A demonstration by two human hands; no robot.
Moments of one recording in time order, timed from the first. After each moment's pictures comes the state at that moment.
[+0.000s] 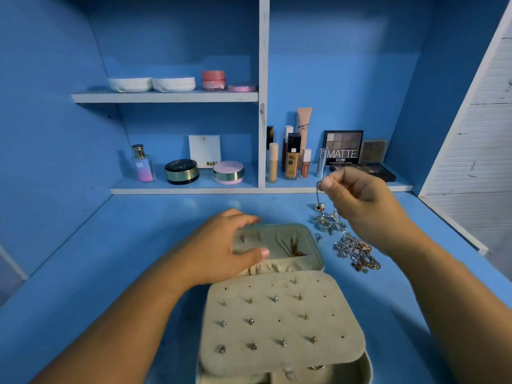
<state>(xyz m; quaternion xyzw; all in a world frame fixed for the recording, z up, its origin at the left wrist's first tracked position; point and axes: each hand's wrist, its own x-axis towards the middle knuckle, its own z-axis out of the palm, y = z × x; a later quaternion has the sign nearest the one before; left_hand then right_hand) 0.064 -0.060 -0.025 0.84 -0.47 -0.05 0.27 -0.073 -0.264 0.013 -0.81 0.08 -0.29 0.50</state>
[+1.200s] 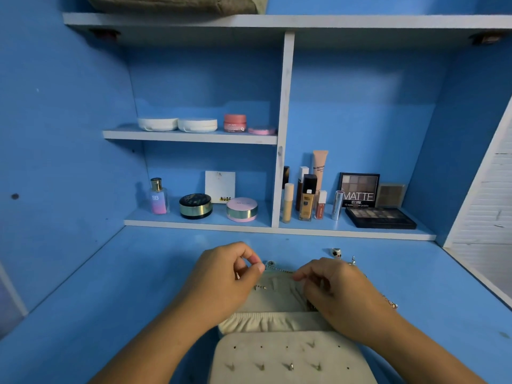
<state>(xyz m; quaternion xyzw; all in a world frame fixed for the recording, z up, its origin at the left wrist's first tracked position) 0.067 -0.065 -0.026 0.83 -0.35 0.02 0.44 -0.052 -0.241 -0.026 -0.94 0.07 -0.18 0.29</state>
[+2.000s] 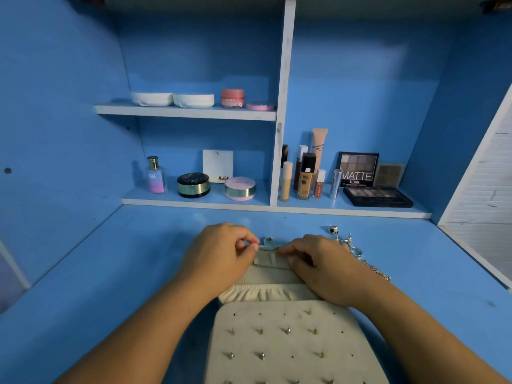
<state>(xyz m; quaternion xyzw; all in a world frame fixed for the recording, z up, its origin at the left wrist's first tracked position) 0.075 -0.067 -0.033 0.86 -0.36 0.09 0.35 -0.033 -0.242 -0.032 -0.97 0.06 -0.09 0.22</state>
